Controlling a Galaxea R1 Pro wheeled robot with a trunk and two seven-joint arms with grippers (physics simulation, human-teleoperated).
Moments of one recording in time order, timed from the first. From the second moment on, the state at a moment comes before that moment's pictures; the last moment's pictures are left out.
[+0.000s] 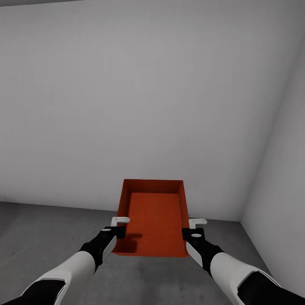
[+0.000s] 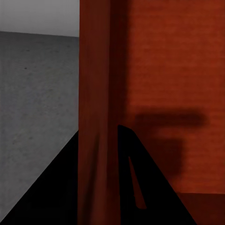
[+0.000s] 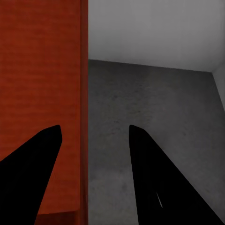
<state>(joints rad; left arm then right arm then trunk) -0.79 -0.11 0.00 -0.27 -0.02 0.19 0.12 -0.80 0.08 0.55 -0.19 -0.48 0.04 -0.35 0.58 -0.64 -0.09</state>
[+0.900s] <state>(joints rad) -0.79 -0.11 0.00 -0.27 -0.02 0.20 0.12 -0.80 0.08 0.55 -0.18 -0.48 0.04 -0.35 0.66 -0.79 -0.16</state>
